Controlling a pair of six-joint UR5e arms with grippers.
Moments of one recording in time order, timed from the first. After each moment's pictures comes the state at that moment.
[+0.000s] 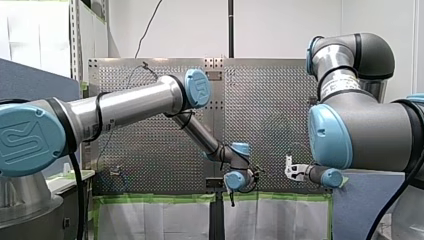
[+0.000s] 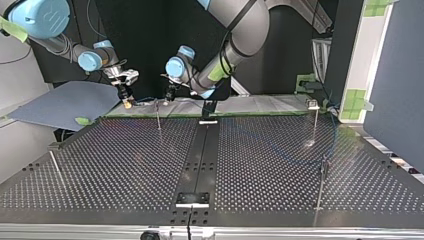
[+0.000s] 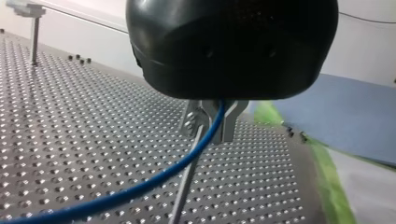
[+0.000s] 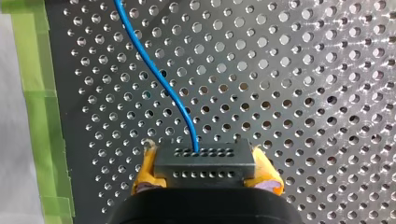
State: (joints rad) left arm -0.75 -2.84 -0.99 -2.58 -1.80 -1.91; right arm 1.58 -0.59 1.68 -0.97 0.95 1.62
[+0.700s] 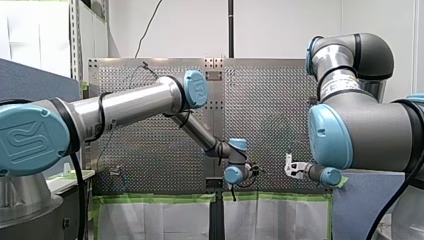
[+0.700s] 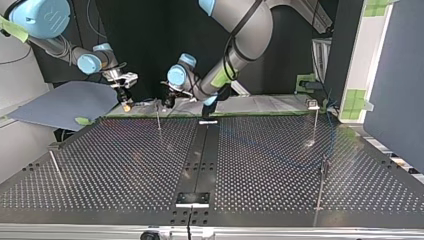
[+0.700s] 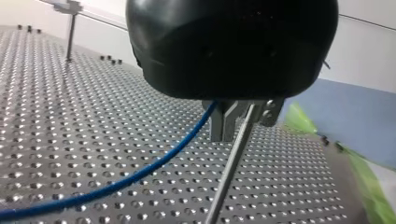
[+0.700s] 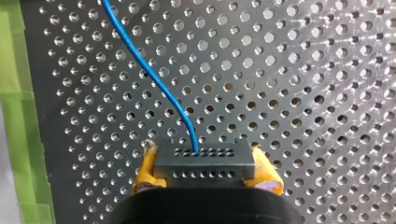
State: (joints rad) left arm -0.71 -2.84 -0.93 -2.59 -1.72 -1.98; right arm 1.59 -0.59 1.65 -0.97 0.95 1.64
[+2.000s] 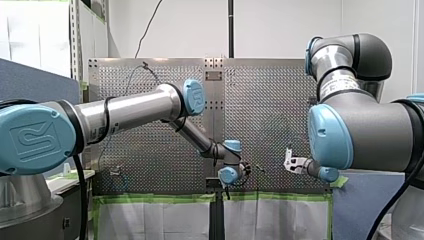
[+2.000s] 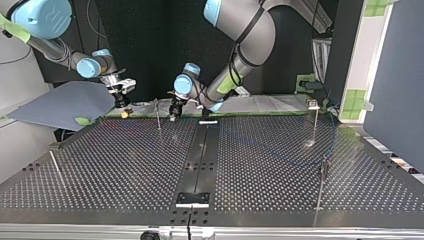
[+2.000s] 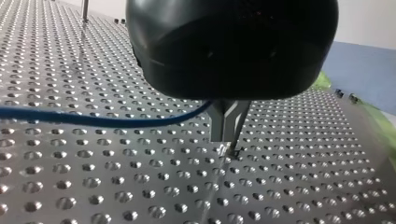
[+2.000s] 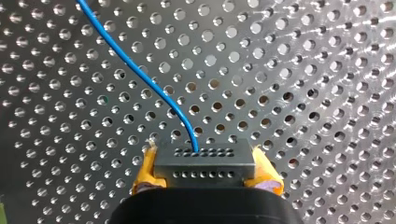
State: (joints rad) left arm -0.66 -2.89 -0.85 -2.61 -1.76 -1.96; right arm 1.59 -0.59 1.60 -0.99 0.96 1.72
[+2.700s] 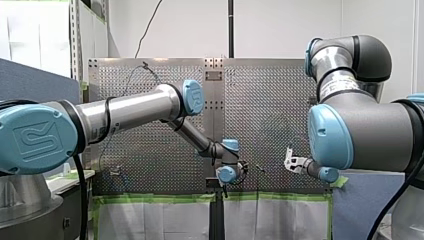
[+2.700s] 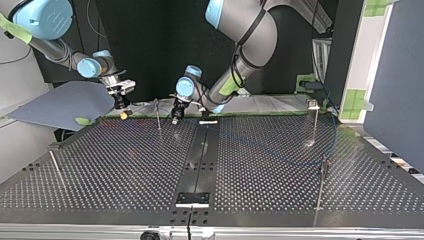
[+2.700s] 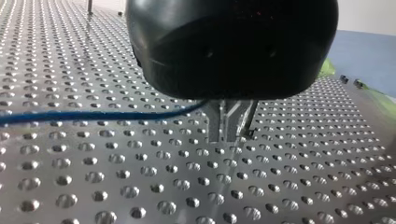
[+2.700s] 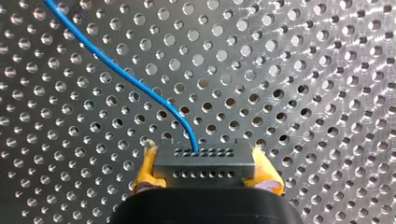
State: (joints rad) left arm -0.64 -2.89 -0.84 -2.60 -1.76 -1.93; right arm 1.59 -0.58 1.59 -1.03 0.96 1.77
